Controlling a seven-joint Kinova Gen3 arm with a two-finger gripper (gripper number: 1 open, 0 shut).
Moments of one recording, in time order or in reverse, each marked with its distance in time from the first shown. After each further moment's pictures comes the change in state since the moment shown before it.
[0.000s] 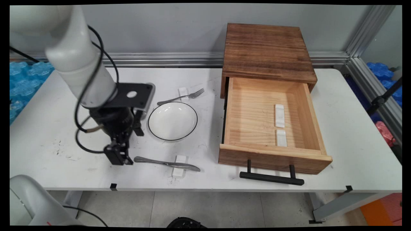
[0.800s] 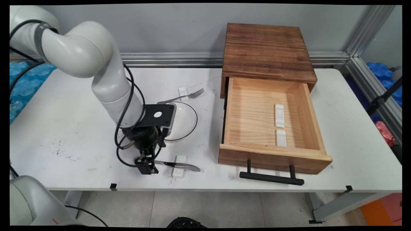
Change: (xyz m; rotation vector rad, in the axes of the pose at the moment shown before) arm 0.020 -0.022 0.083 -0.005 0.073 -0.010
